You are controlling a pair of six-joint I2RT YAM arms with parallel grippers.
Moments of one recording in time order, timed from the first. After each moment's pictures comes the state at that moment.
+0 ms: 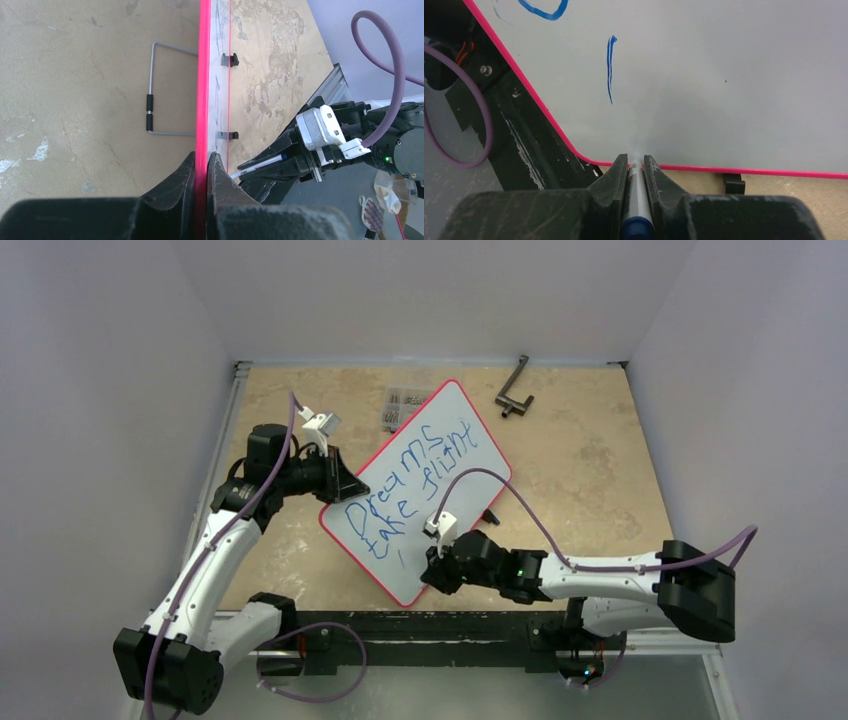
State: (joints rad) left arm -0.22 1.00 0.90 -0.53 0.68 -0.24; right arm 1.21 1.21 0.49 0.13 0.08 0.43
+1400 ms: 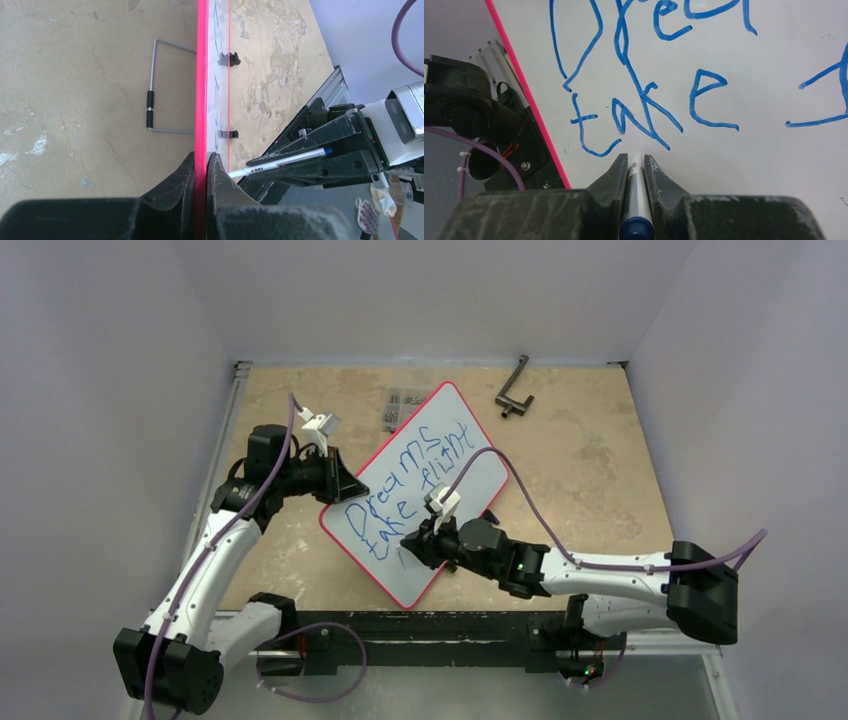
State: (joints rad) left arm -0.22 1.00 0.90 -0.55 0.67 -0.26; right arm 1.21 1.18 0.57 0.34 0.20 0.36
